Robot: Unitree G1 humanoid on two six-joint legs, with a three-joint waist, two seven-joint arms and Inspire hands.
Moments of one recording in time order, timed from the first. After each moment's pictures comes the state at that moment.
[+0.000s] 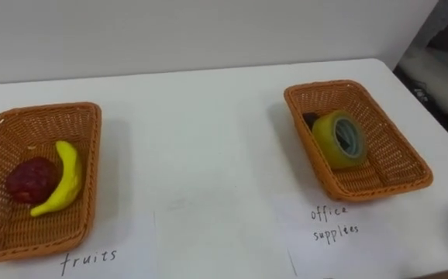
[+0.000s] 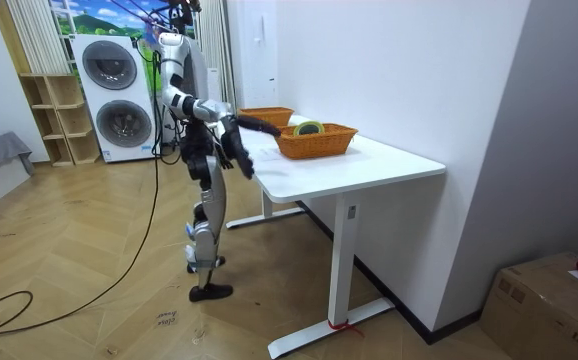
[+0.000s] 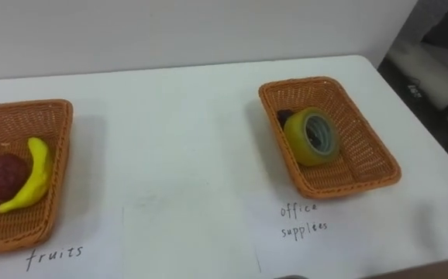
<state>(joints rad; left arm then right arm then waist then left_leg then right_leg) 0.30 0.22 0.10 0.96 0.42 0.07 0.26 0.10 -0.41 -0.46 0.37 0.85 -0.11 -0.79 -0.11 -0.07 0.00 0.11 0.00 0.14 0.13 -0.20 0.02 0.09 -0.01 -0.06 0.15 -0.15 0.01</state>
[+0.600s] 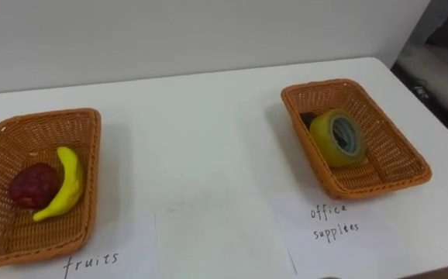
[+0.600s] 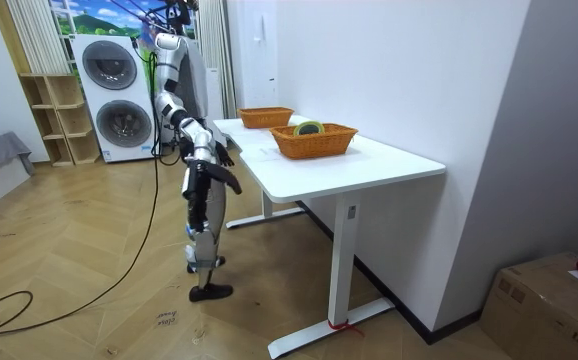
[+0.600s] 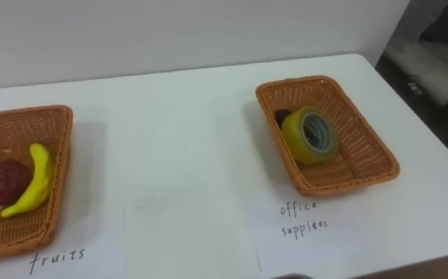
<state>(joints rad) 0.31 0.22 0.12 0.94 0.43 0.06 0.26 0.21 -0.27 -0.50 0.60 1.11 -0.14 -0.79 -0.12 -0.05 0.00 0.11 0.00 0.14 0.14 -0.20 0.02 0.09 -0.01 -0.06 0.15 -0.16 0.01</state>
